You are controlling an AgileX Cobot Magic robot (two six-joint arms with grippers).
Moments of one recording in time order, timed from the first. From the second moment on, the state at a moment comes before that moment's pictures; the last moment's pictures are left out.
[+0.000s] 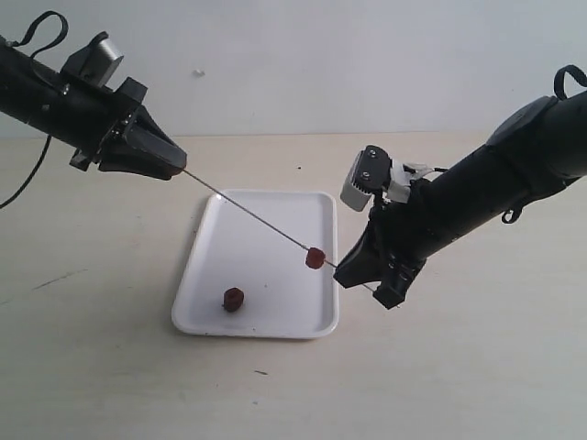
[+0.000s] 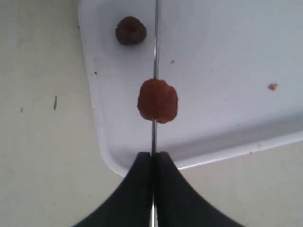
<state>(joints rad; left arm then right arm) -0.08 2.03 -1.53 -0.96 1.22 0.67 0.13 1.94 -1.06 1.03 0.78 -1.72</state>
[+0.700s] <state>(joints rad) -0.18 2.02 -1.53 -0.99 1.20 0.72 0.12 1.94 -1.04 1.28 0.82 -1.92</state>
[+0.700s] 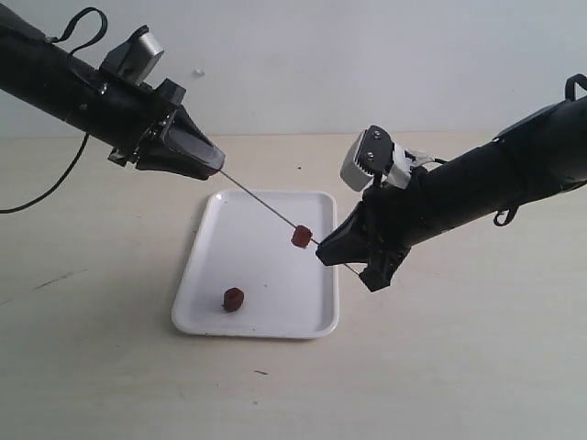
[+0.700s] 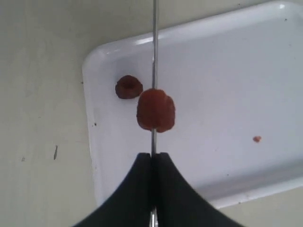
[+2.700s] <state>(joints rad) -0.20 2.02 -1.53 -0.83 1.20 1.00 0.13 1.88 -1.05 0.79 0.54 -0.96</state>
